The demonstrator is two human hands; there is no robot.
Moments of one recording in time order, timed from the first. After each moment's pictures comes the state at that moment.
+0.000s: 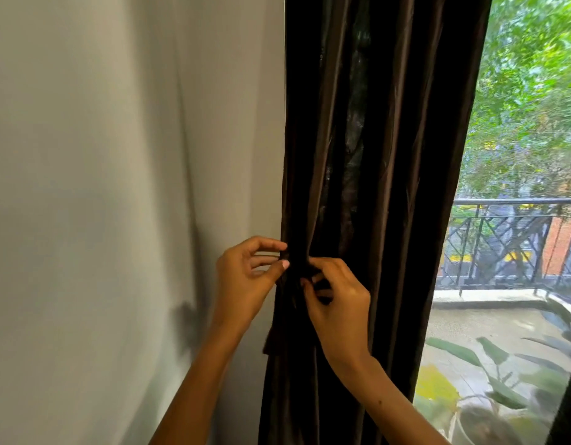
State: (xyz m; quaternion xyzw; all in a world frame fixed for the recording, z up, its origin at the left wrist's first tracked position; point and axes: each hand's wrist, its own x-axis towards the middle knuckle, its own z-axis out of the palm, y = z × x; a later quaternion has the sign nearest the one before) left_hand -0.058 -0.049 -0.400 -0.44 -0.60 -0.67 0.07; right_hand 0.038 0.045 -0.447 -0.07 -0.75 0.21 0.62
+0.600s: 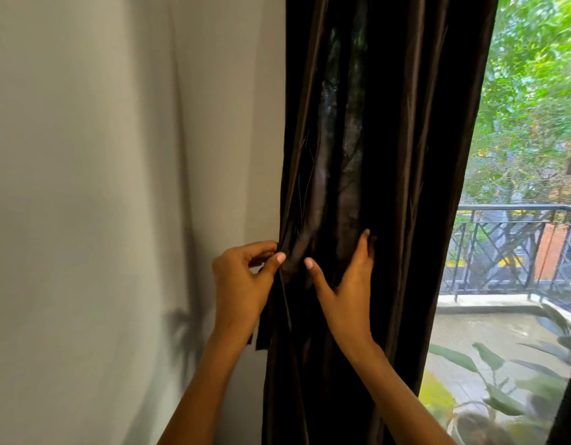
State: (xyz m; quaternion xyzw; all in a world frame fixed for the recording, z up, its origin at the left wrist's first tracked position) left_hand -0.053 -0.042 -0.393 -0.39 -0.63 -0.64 0.18; right_hand 0.025 0.069 -0.433 -0.19 -0.72 0.36 0.56
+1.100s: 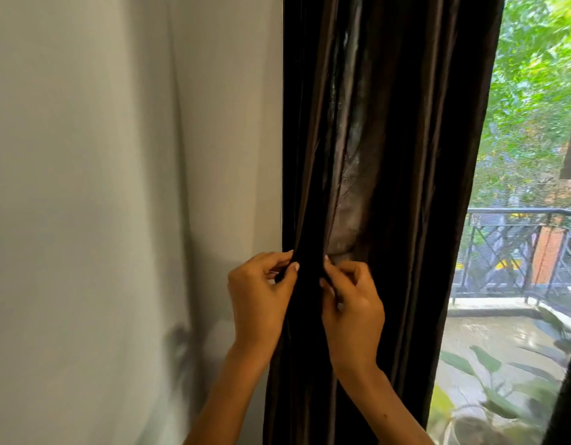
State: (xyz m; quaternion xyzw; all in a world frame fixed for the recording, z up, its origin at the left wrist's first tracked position) left_hand -0.029 -0.028 -0.410 -0.41 -0.61 -0.63 0.25; right_hand 0.049 0.058 -0.448 -0.14 -0.72 0.11 0.67
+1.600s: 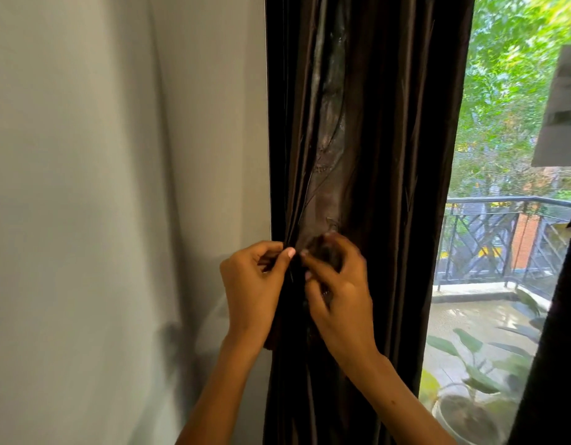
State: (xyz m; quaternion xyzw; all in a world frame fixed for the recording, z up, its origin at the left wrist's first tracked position) left_hand -0.018 -0.034 -0.403 -0.40 -0.60 -0.67 0.18; right_hand 0.067 0.051 -0.442 -0.14 -0.78 0.10 0.60
